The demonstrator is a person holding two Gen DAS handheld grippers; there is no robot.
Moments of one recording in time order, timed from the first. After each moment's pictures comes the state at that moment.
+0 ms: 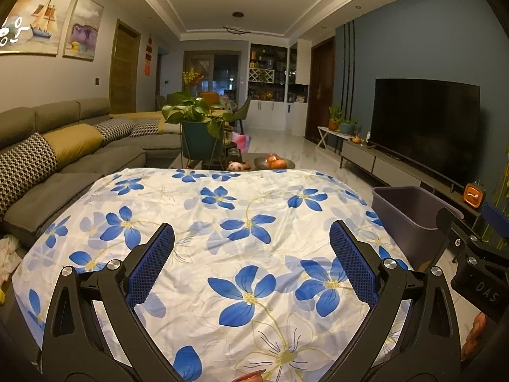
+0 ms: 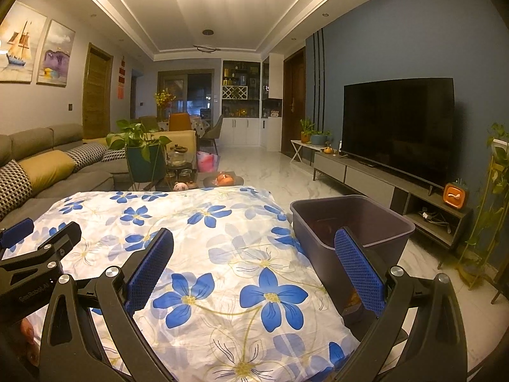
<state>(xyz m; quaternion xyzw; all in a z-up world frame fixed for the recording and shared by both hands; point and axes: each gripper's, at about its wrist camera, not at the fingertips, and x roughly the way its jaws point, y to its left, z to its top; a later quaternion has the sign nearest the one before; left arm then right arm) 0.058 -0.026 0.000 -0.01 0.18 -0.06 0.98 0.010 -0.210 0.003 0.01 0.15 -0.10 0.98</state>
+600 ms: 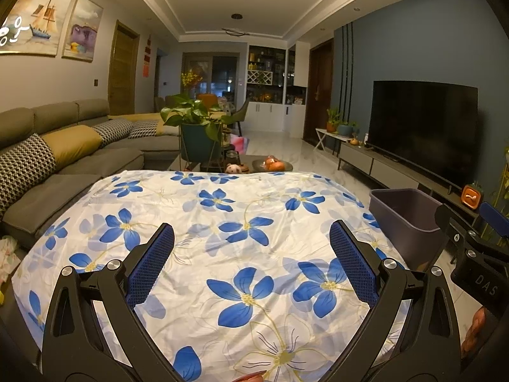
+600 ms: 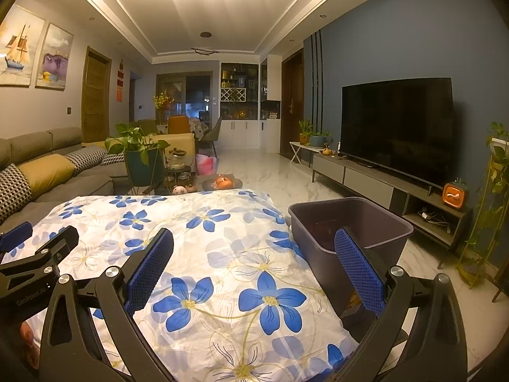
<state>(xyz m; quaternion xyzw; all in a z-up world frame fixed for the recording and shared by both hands) 0.057 -0.029 0.005 -0.01 0.18 -0.06 0.98 0.013 -0.206 0.006 0.01 0.14 -0.10 0.98</state>
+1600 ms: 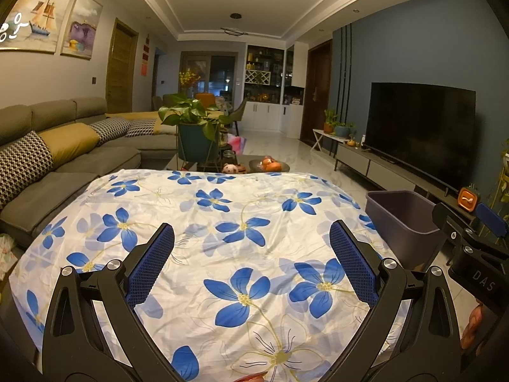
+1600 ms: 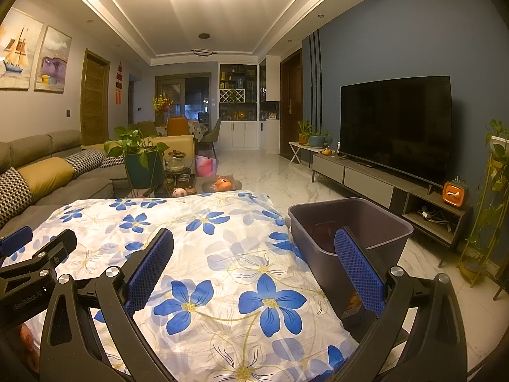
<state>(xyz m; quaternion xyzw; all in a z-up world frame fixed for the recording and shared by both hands) 0.057 -0.034 0.007 -0.02 0.18 -0.07 0.98 0.011 -0.207 0.008 0.01 0.14 -0.10 0.98</state>
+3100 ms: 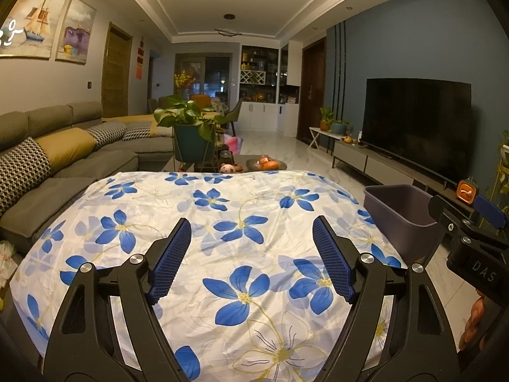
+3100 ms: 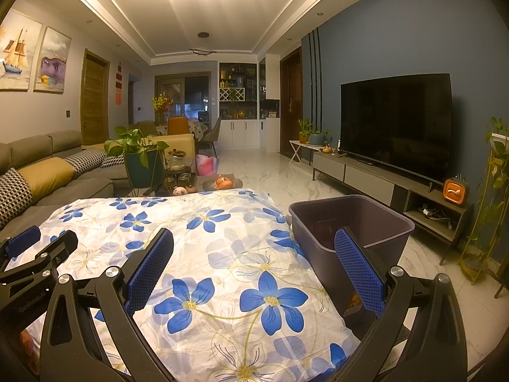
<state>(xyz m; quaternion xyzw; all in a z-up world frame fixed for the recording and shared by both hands) 0.051 -0.039 0.002 0.00 0.17 -0.08 0.98 0.010 -0.210 0.008 0.01 0.14 -0.10 0.98</state>
